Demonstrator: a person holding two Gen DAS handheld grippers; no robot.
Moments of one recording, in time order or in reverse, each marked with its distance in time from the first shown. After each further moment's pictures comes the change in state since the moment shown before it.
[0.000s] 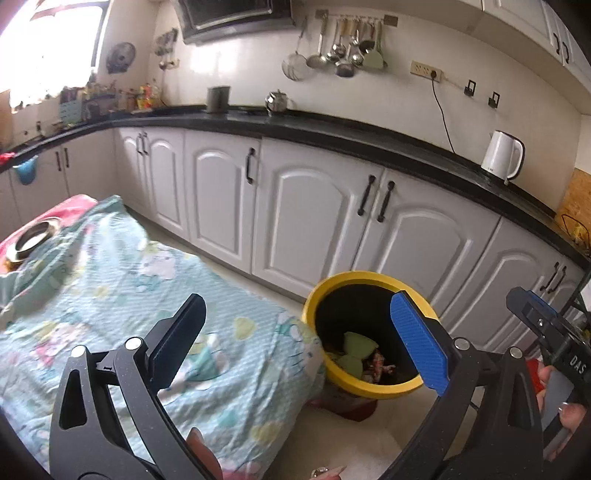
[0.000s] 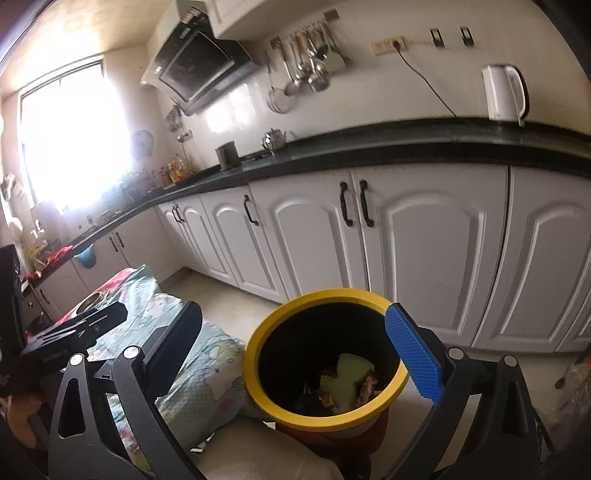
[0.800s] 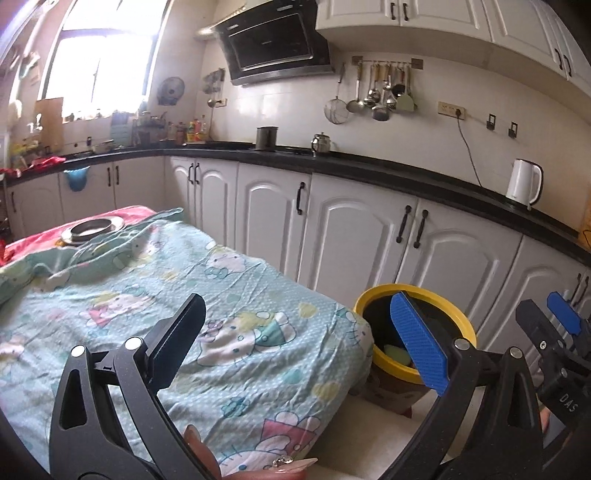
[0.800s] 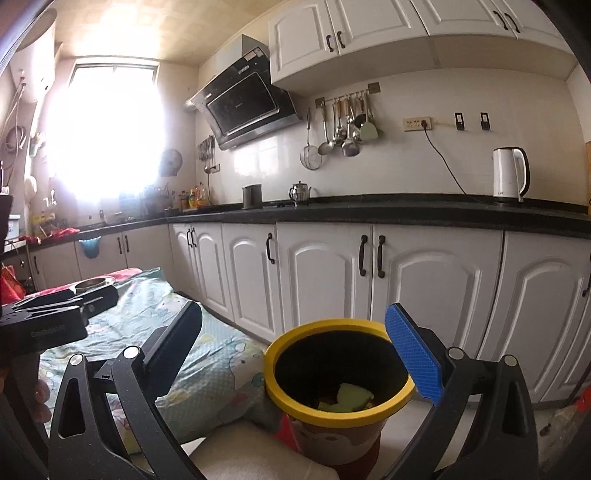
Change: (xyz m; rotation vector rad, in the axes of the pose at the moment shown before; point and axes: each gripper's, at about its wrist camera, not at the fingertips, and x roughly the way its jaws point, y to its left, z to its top) left arm -0.063 0.031 -0.073 -0.052 -0.189 0.143; right arm -0.044 0.059 -0.077 -0.201 -0.258 -0.024
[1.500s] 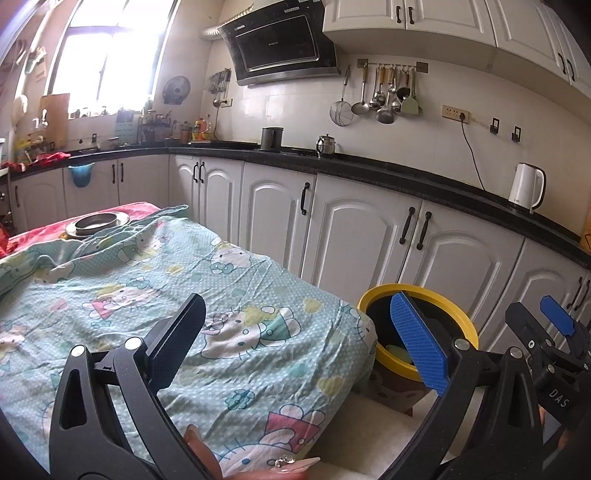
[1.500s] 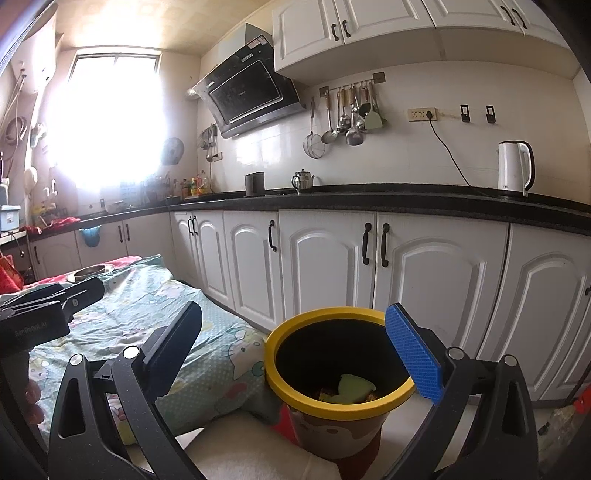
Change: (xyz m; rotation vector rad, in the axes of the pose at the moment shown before) left arm -0.002 0.003 -0.006 -0.007 -0.008 0.006; right arm 0.011 0.004 -0.008 -0.013 0.040 0.005
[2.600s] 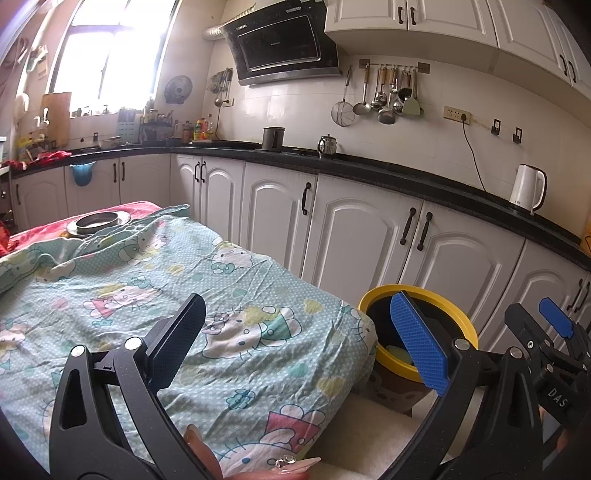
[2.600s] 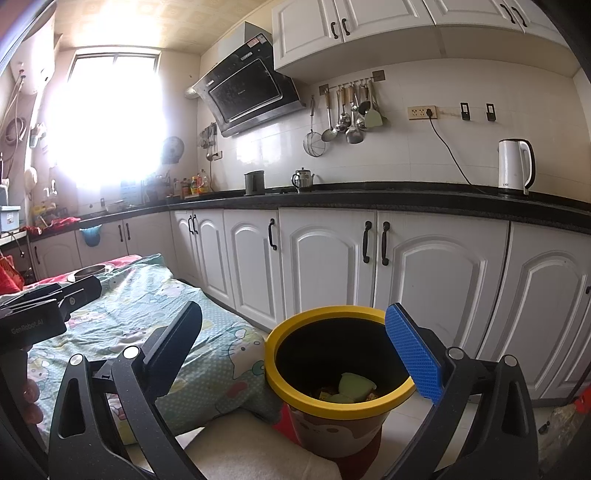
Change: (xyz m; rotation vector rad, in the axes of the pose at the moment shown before) left arm -0.003 0.001 0.001 -0.007 -0.003 -0.001; right arm 0.001 0.000 0.000 0.003 0.005 0.000
